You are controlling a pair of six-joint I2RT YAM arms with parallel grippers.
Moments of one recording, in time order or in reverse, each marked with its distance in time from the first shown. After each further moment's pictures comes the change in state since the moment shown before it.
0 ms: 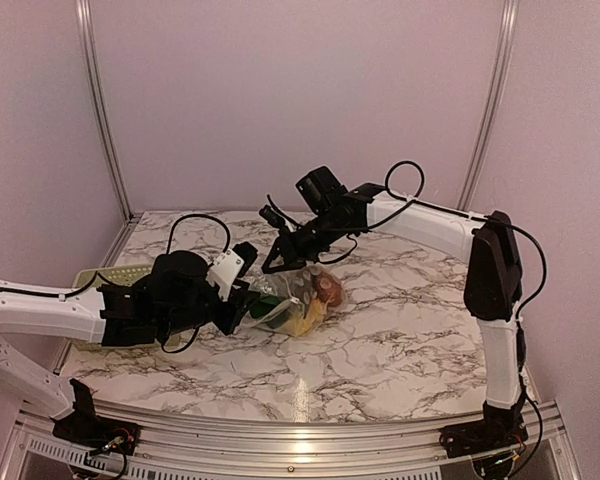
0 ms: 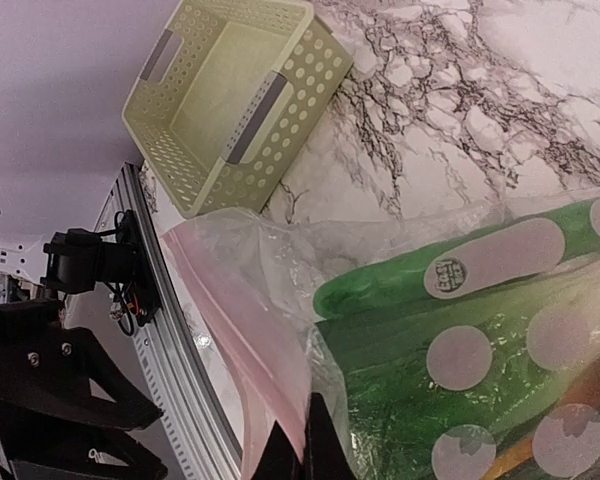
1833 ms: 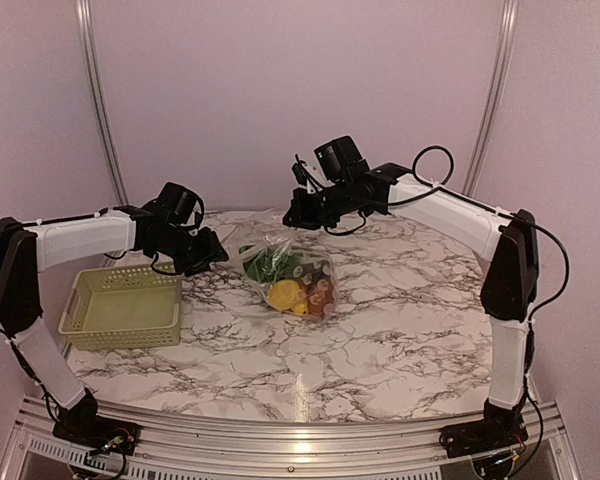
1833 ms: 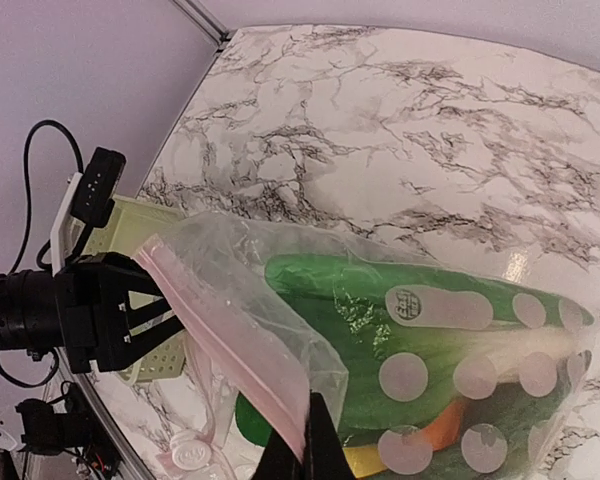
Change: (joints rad) left arm 0.563 0.412 0.494 -0.544 0.410 -0.779; right arm -0.039 -0.087 0.041 0.100 0.437 0.204
